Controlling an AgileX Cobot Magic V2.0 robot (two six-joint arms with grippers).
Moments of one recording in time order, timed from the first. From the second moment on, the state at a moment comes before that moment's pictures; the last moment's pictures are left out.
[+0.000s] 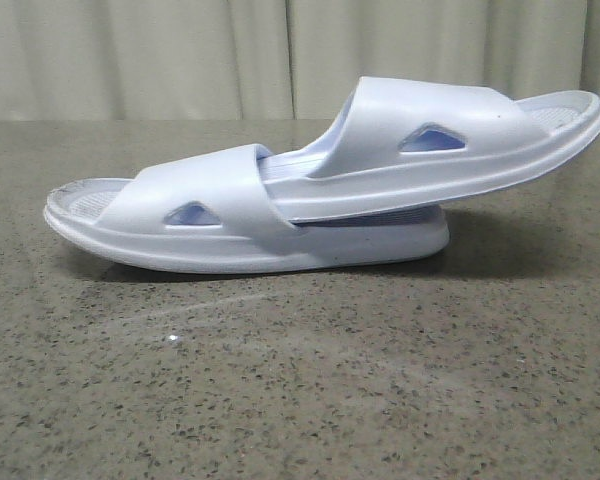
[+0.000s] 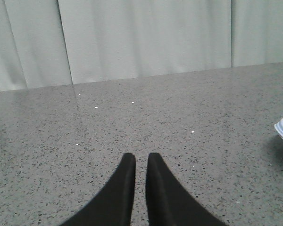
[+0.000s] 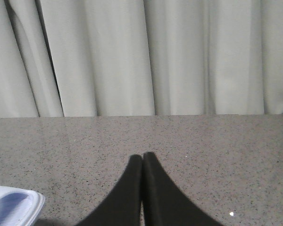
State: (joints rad) left arm -0.14 0.00 0.00 0.05 0.10 0.04; right arm -0.02 0.31 -0.36 0.48 0.12 -0.46
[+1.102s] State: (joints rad) left arm -0.14 0.00 0.00 0.05 0.10 0.04; right arm 0.00 0.28 -0.18 0.13 0.08 -0.11
